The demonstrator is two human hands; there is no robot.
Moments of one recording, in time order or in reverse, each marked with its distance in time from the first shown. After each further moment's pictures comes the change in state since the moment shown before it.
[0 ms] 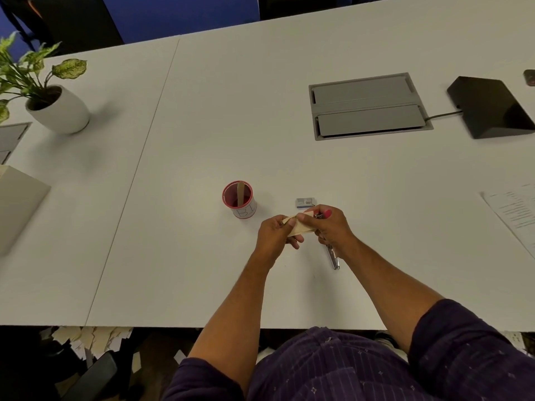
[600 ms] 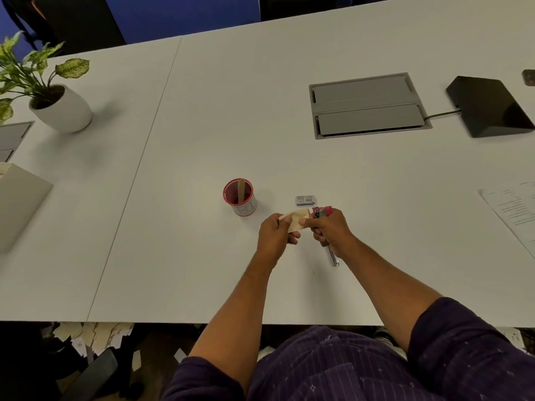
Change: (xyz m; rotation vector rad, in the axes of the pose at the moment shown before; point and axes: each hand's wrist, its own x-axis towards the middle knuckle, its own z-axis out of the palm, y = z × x) left_hand -0.008 -0.005 0.005 0.056 0.109 0.011; right_hand -0.008 0.000 0.002 -0.013 0.034 0.111
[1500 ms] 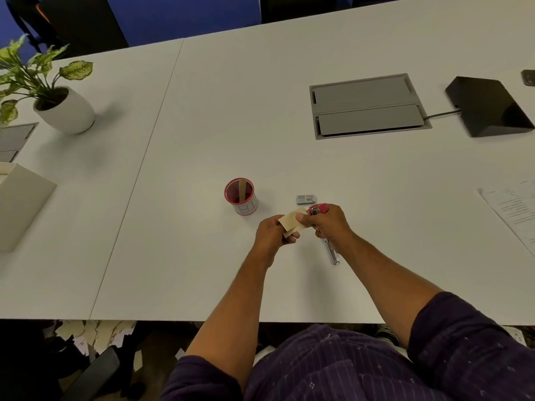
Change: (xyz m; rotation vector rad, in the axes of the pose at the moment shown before) left_hand 0.000 0.004 -0.009 -0.152 -0.069 -0.178; right_hand 0.000 -0.006 0.005 -0.043 0.038 -0.056
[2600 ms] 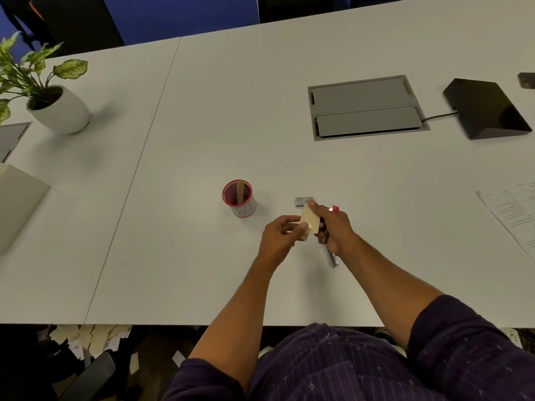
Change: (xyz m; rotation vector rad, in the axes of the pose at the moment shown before) left_hand -0.003 -0.008 0.012 0.166 -0.045 0.220; right_hand 0.006 0.006 -0.005 0.332 0.045 0.173
